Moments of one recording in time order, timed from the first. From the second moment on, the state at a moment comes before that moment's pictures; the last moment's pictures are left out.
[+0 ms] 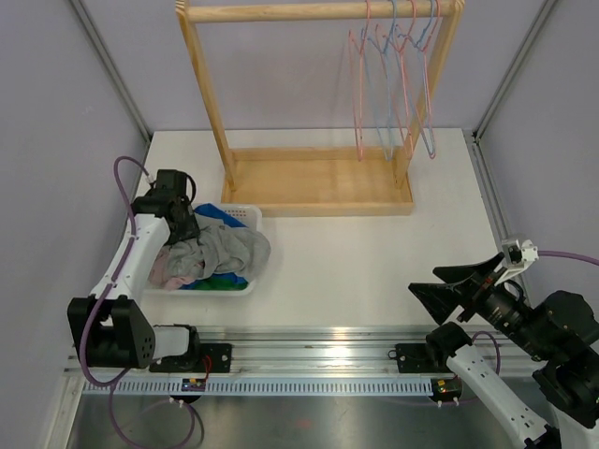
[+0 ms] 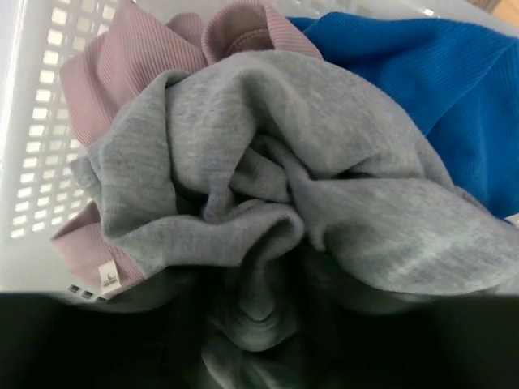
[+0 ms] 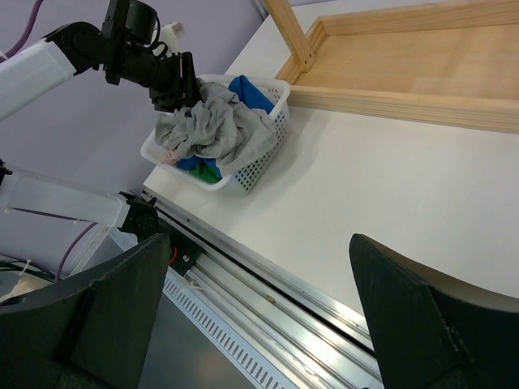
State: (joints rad) left arm -0.04 1.29 1.07 -0.90 -0.29 -0.36; right arm 0.50 0.28 1.15 -0.95 -0.21 0.50
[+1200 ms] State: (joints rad) left arm -0.14 0.32 1.28 -1.23 -0.22 -0.24; right arm 0.50 0.49 1.42 -1.26 0.40 0.28
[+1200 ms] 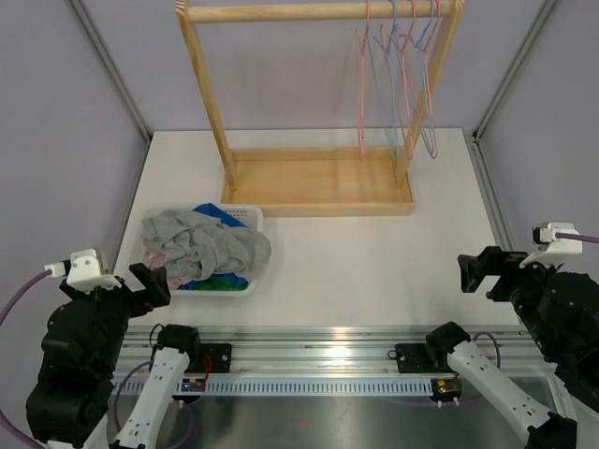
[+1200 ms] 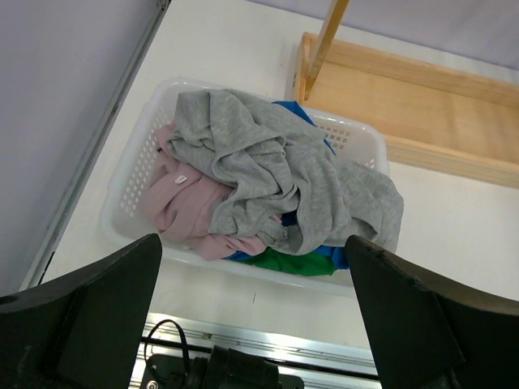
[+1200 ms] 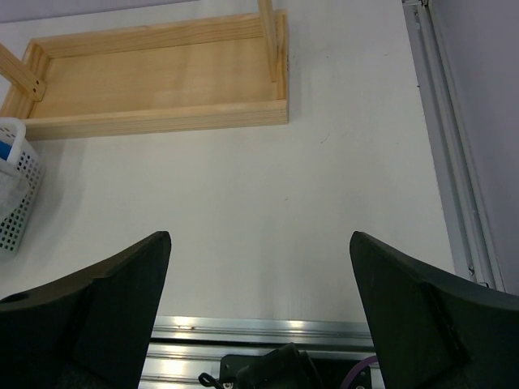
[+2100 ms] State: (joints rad) left arm -0.14 0.24 1.17 -1.21 -0.11 -0.23; right arm 0.50 0.39 1.32 -1.22 0.38 0.28
